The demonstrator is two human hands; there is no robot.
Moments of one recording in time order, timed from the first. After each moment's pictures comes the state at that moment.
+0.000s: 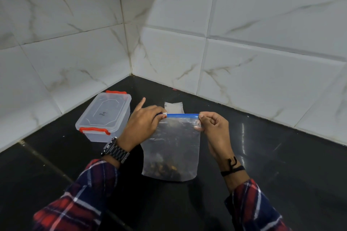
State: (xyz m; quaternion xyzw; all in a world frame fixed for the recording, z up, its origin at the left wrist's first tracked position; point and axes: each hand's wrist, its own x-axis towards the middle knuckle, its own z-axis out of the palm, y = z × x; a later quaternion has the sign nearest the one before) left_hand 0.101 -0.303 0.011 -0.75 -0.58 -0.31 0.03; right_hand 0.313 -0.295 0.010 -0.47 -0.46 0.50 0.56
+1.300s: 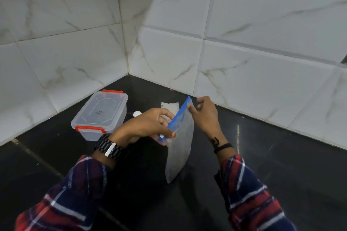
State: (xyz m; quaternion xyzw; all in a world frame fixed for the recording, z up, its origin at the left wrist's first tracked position) left_hand 0.130 -0.334 0.069 -0.60 -0.54 -0.27 -0.53; right_hand 0.304 -0.262 0.031 -0.59 -0.63 0.30 0.40
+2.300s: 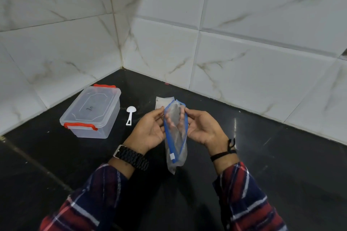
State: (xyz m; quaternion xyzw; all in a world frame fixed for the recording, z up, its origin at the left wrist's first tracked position) left_hand 0.168 -0.314 0.022 -0.14 -0.39 -0.55 -0.72; right_hand 0.313 -0.277 0.028 -0.39 -0.24 0.81 0.37
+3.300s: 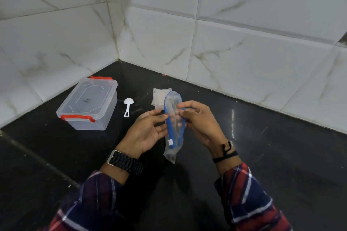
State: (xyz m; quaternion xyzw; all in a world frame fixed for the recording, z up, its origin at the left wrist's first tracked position) left_hand 0.171 -0.340 0.011 -0.21 -0.40 -0.56 -0.70; right_hand 0.319 -0.310 0.028 -0.46 -0.51 0.60 0.41
